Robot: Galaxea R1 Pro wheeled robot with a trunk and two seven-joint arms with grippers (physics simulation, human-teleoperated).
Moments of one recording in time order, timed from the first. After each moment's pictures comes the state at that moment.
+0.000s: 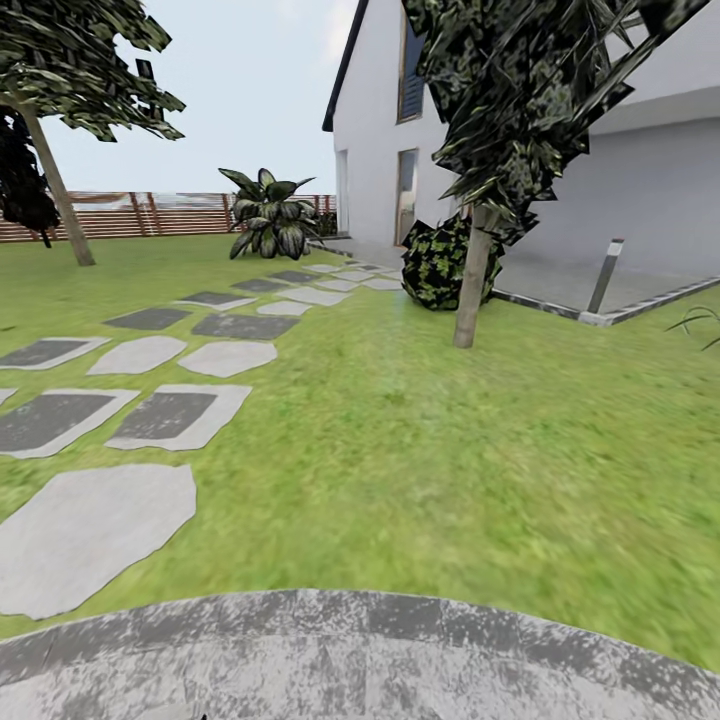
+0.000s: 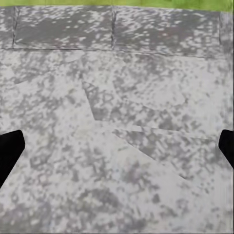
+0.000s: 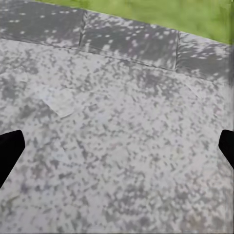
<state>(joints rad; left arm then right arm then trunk) -0.29 0.10 0.05 -0.23 0.12 -0.31 0.04 -0.05 -0.09 0.00 -0.53 0.01 -0.30 0.00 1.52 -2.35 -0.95</state>
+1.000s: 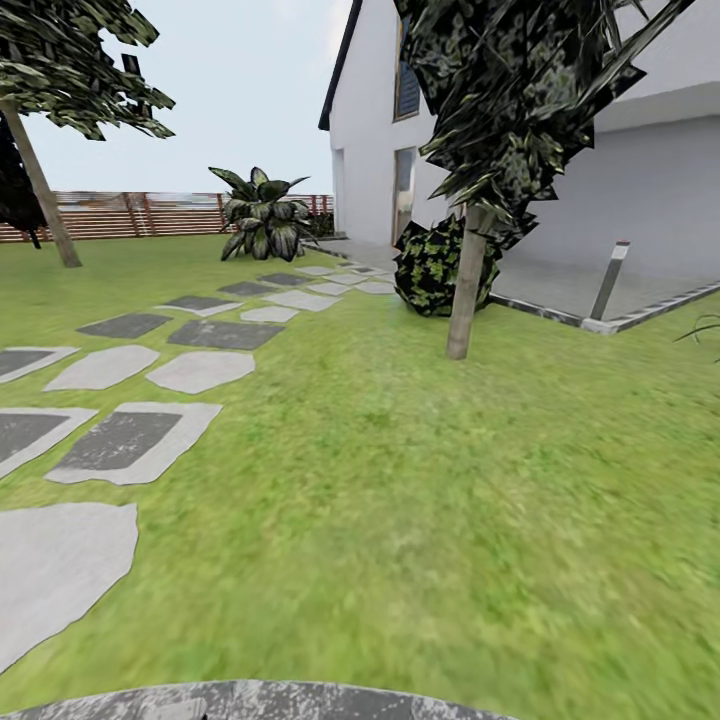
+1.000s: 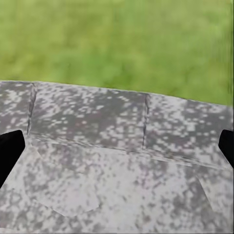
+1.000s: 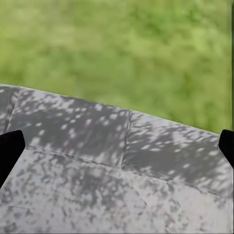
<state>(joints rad) -0.29 0.10 0.05 -0.23 0.12 -0.31 0.04 -0.05 -0.09 0.00 -0.53 0.01 -0.30 0.00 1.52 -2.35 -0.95</state>
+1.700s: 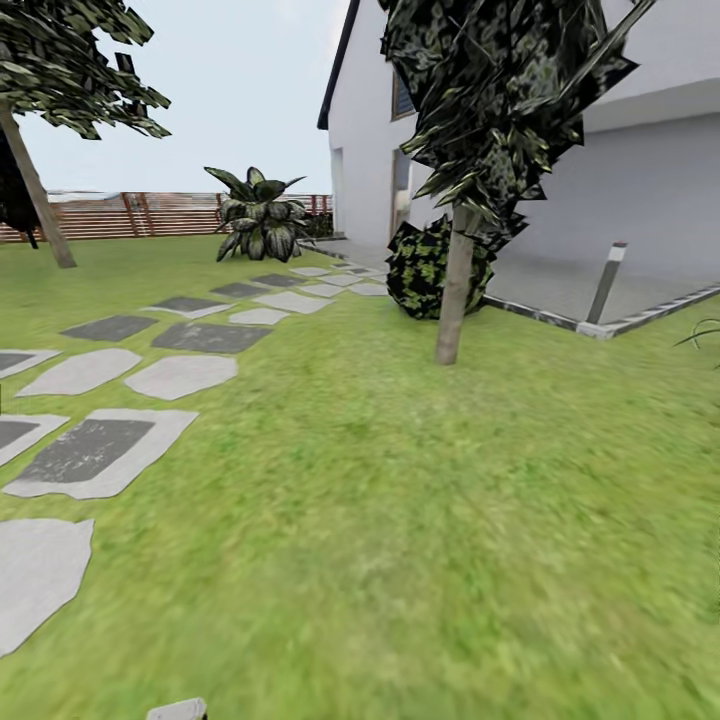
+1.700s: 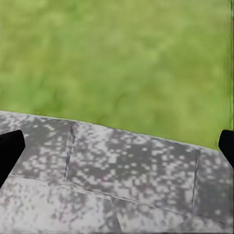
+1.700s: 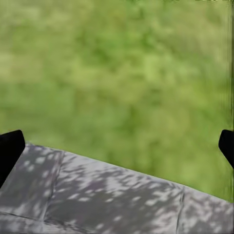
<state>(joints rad) -0.29 0.09 0.05 -0.23 0.12 -0.31 0.04 -0.05 -0.09 0.00 -0.54 0.01 -0.30 0.00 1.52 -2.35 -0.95</state>
